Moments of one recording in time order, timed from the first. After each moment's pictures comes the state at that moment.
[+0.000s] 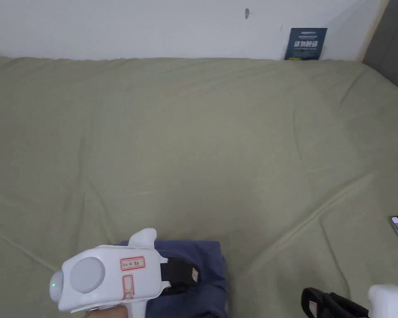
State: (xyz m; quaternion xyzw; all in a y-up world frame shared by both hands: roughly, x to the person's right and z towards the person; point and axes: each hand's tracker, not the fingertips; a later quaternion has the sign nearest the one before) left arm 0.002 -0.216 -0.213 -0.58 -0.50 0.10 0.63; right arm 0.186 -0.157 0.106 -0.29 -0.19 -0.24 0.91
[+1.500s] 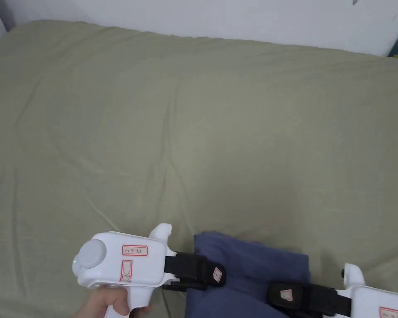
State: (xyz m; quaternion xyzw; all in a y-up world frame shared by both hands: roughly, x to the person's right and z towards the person) left arm -0.092 -0.284 -0.311 -0.62 -0.53 0.19 0.54; right arm 0.230 -0.275 -0.049 -0.36 0.11 -0.55 0.74
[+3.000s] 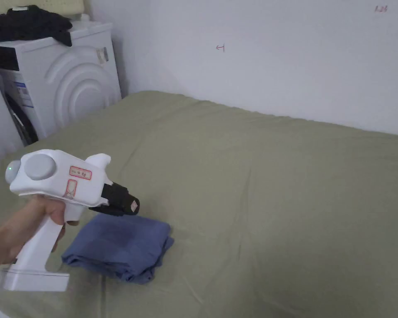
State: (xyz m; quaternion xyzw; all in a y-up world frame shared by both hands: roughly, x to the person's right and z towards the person) left arm -0.234 -0.084 -0.432 -0.47 -0.35 0.05 0.81; right arm 0.253 -0.128 -0.008 -0.25 -0.01 -0.35 0.90
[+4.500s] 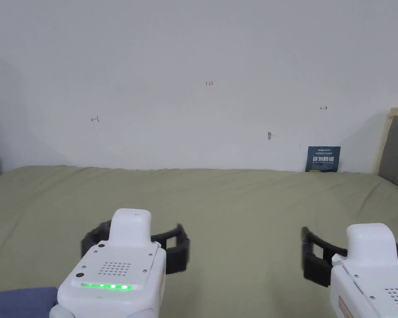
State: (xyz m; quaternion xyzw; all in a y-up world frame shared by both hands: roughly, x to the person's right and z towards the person) left arm -0.045 -0.016 -0.162 -0.08 -0.30 -0.06 0.95; right arm 0.186 -0.027 0.033 -0.07 -0.33 0.03 0.94
